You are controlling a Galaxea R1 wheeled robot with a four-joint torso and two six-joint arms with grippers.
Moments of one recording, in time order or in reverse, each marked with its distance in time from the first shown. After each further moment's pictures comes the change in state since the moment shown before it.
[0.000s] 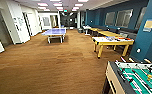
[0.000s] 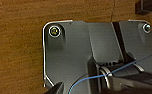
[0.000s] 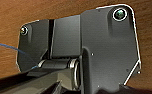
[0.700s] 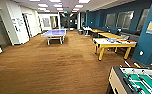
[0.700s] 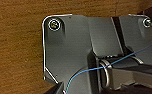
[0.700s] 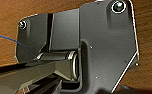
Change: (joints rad) left arm 0.029 0.000 0.000 0.000 0.013 0.000; right arm -0.025 0.000 0.000 -0.001 -0.011 0.000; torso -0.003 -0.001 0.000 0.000
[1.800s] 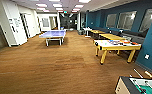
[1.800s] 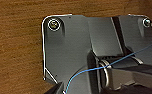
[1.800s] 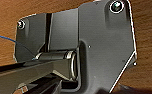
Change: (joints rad) left arm -0.002 0.000 0.000 0.000 0.000 0.000; right arm -0.002 -0.003 -0.003 0.002 0.000 0.001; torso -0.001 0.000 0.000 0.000
